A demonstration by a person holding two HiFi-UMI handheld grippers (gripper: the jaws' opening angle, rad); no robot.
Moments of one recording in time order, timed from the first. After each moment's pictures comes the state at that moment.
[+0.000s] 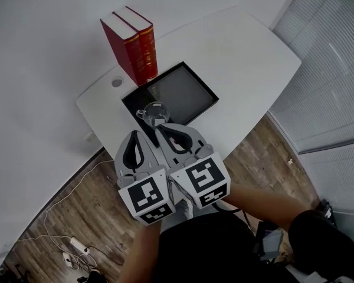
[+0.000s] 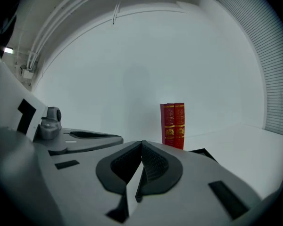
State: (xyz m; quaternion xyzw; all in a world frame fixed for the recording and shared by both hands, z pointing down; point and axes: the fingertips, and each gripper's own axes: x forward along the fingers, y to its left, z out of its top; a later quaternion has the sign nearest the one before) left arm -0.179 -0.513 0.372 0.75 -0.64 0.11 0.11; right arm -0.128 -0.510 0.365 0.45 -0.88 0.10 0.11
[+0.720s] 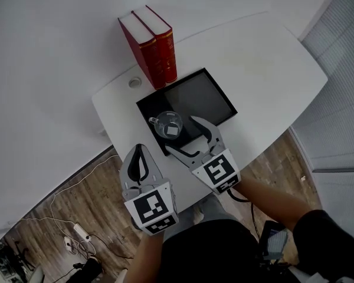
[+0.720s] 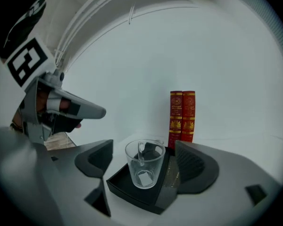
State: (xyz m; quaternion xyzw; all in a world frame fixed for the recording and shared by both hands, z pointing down) left arm -0.192 -0.515 0.386 0.69 -0.69 0.17 0.10; right arm -0.109 -0.546 0.433 0.33 -0.93 0.04 0.13
